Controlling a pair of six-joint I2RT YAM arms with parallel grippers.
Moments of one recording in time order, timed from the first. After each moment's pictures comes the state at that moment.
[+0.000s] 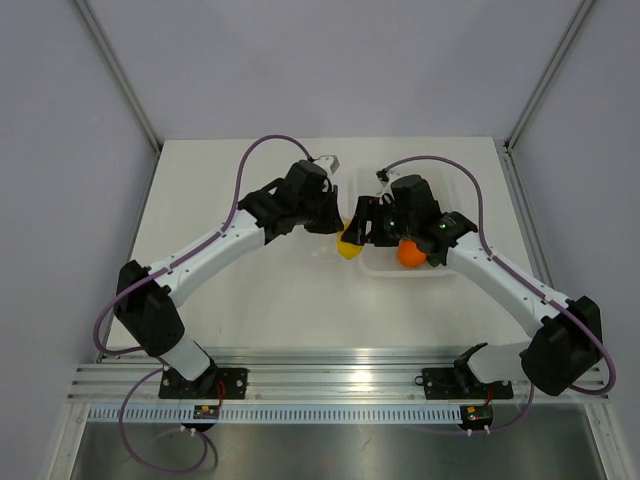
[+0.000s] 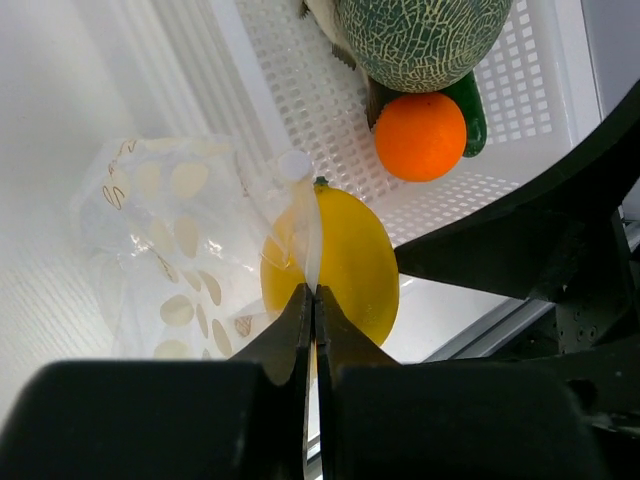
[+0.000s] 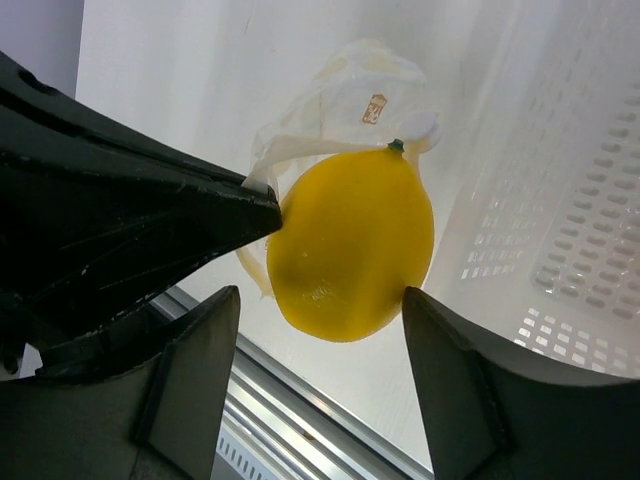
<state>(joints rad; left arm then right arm) -0.75 1.59 1.45 -0.57 0.07 -0.55 0.57 1.35 1.13 -0.44 -0.25 0.56</state>
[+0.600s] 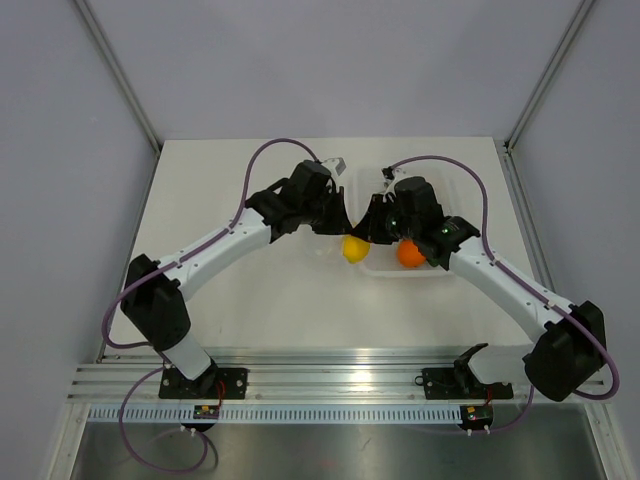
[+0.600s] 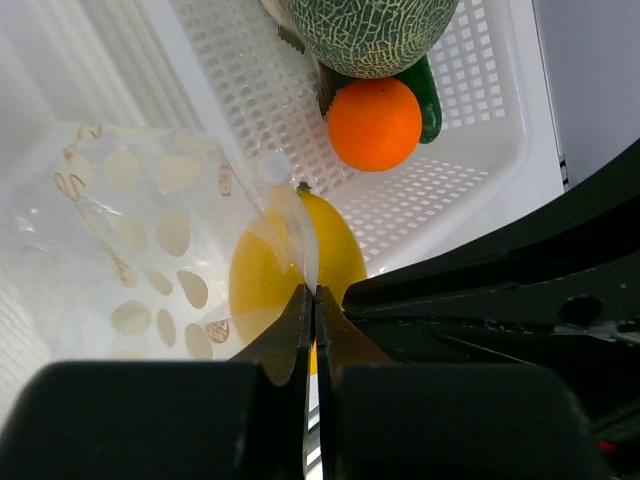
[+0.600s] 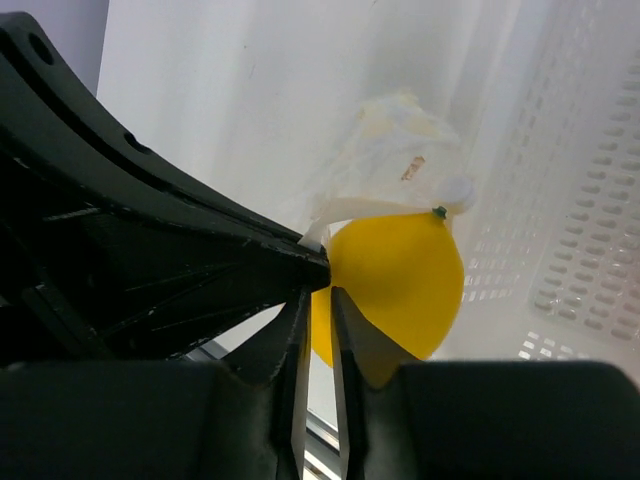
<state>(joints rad) -0.74 1.63 1.45 -0.52 0.19 -0.60 0.57 1.30 1.08 -0.37 -0.19 0.60</state>
